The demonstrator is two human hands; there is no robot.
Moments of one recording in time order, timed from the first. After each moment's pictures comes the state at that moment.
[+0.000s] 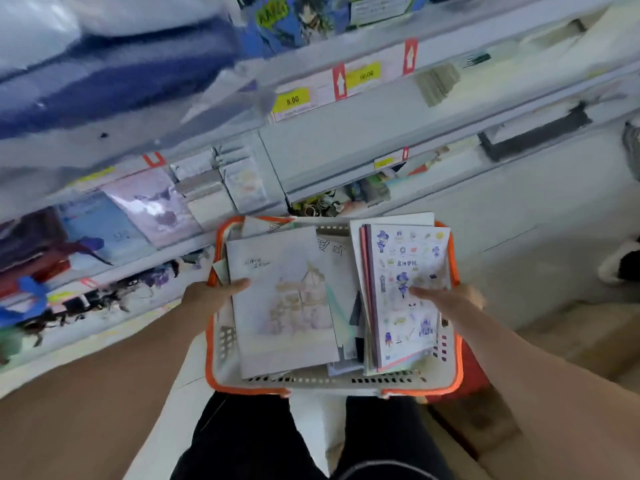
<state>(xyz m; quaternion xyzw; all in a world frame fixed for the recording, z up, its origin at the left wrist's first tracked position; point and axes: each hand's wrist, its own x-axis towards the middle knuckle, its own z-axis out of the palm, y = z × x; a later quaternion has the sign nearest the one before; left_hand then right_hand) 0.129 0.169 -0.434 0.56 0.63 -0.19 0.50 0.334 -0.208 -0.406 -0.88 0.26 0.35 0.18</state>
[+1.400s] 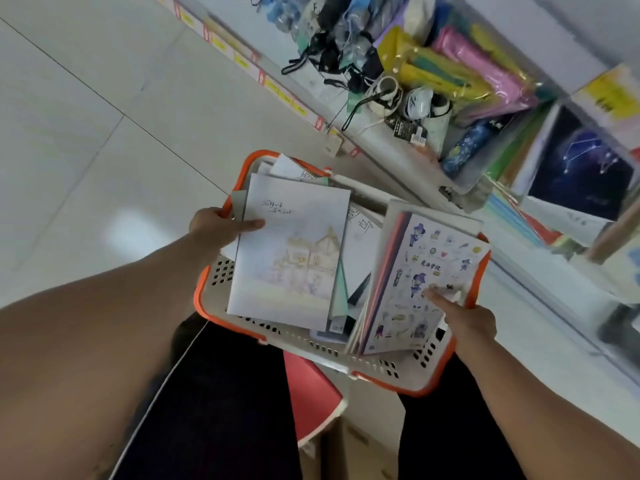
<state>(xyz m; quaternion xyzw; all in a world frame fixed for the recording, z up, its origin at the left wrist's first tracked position) 0.192 -0.135 -0.719 0.22 0.83 0.02 0.51 0.591 -0.274 -0.718 -0.92 -0.02 0.40 -0.03</state>
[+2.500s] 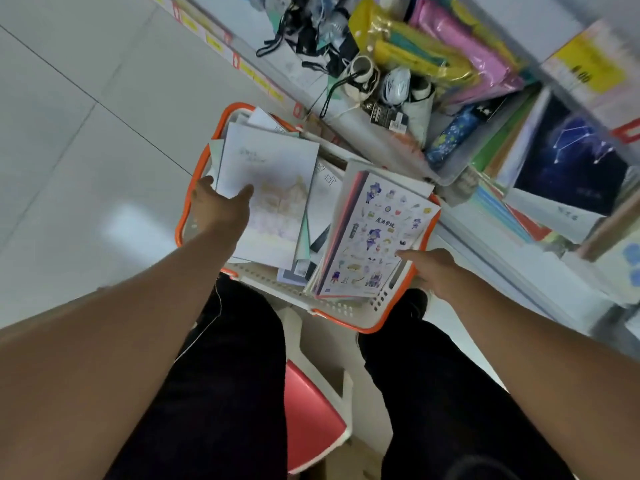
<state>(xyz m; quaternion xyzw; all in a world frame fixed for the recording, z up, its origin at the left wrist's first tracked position) 0.284 -0.128 -0.734 0.27 0.89 0.13 0.35 0.612 -0.193 -0.770 -0.82 -0.09 0.57 -0.01</state>
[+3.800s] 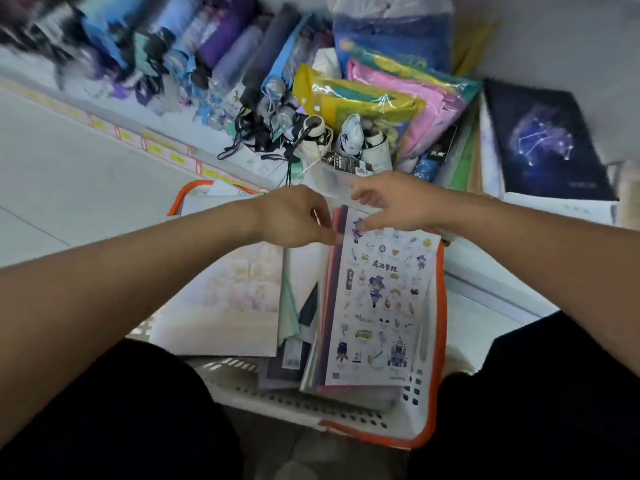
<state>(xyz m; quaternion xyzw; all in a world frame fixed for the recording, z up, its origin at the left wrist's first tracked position) 0.377 -0.090 -0.740 0.78 0.48 -0.11 0.39 0.587 -0.094 -0.777 -0.59 -0.74 0.33 -0.02</state>
